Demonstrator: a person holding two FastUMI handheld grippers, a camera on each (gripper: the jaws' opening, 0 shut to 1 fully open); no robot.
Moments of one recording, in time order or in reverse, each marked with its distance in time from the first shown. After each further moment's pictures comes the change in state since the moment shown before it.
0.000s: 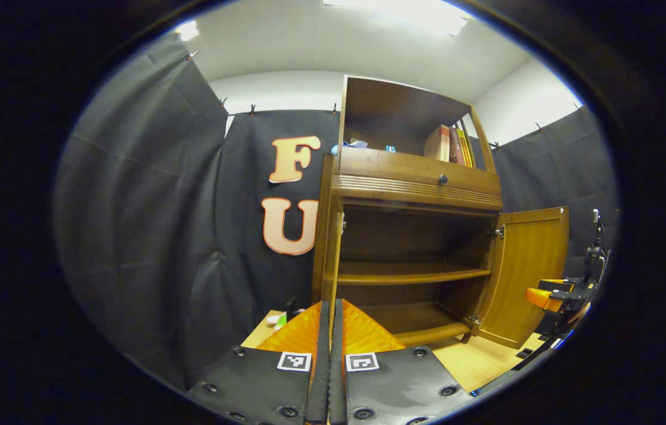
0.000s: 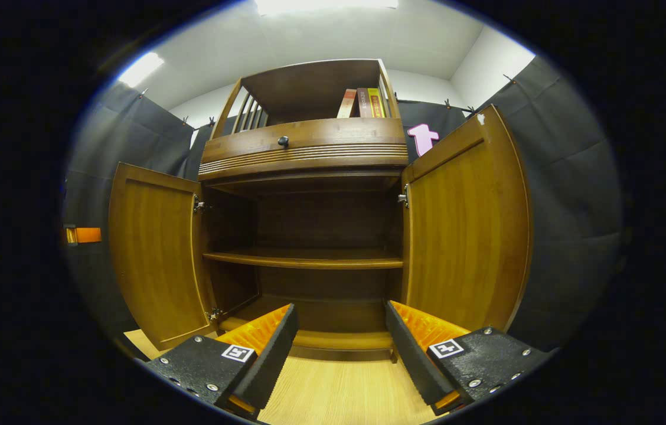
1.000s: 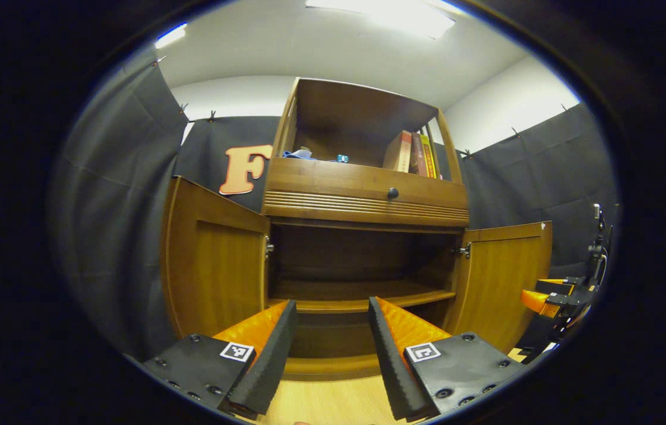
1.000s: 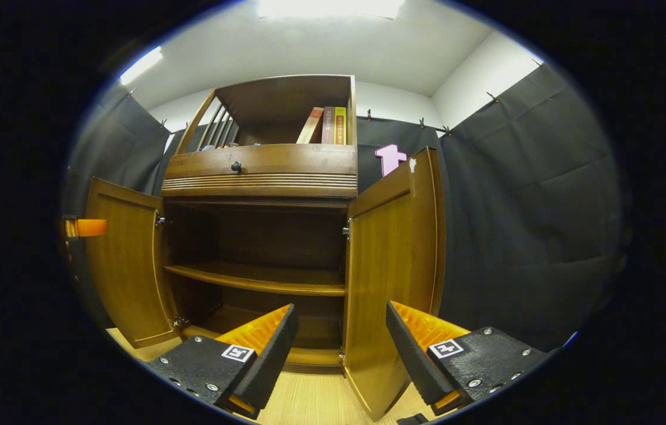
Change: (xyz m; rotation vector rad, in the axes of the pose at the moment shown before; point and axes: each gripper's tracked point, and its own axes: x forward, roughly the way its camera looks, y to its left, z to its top) left arm 0.069 -0.129 0.027 -0.025 -0.042 -0.172; right arm -0.008 -0.080 0.049 -0.047 -0.070 -0.148
